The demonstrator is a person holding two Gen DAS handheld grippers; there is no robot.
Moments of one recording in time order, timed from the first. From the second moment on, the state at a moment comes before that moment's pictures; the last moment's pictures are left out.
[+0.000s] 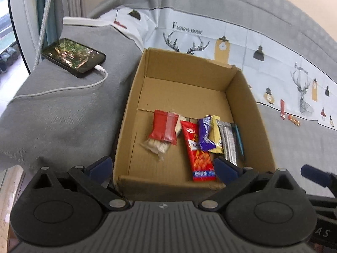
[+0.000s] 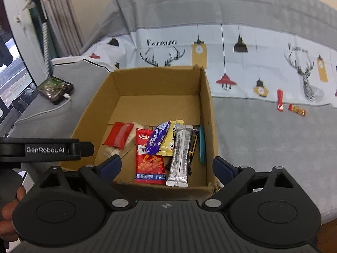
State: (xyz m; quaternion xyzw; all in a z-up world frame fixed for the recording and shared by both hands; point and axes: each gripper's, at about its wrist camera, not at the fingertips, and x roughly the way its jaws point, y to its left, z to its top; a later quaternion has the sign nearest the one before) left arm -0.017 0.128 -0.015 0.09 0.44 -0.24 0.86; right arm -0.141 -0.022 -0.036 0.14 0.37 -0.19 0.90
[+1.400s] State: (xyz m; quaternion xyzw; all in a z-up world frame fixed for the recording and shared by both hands) left arm -0.128 0.178 0.032 0.09 0.36 -0.26 0.89; right arm -0.244 0.029 0.009 0.10 0.31 -0.21 0.92
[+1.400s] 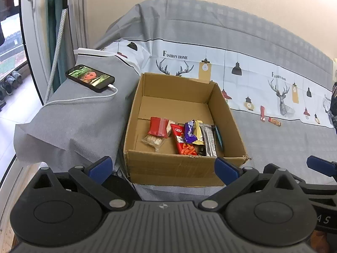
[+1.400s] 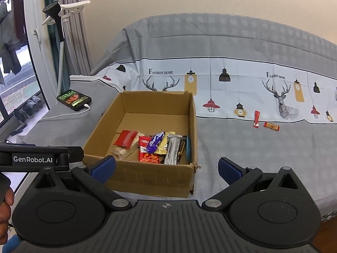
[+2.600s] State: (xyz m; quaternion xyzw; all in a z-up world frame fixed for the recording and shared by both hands) left arm -0.116 0.161 0.009 0.12 0.40 -0.25 0.87; right arm -0.232 0.010 -0.014 0.15 0.34 -0.21 0.91
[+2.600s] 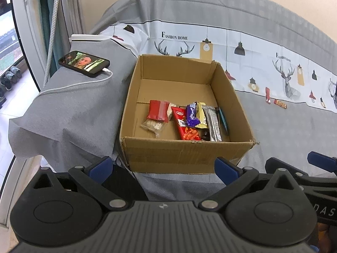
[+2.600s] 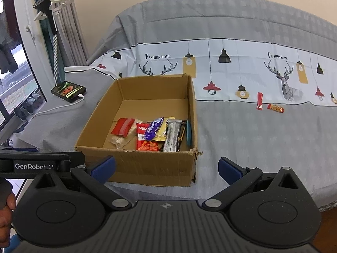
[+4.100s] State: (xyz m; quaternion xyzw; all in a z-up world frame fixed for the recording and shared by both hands) left arm -0.038 -0.349 -0.113 0.32 0.41 -0.40 0.75; right arm -0.238 -0.421 -0.164 0.13 0.30 -0.41 0.85
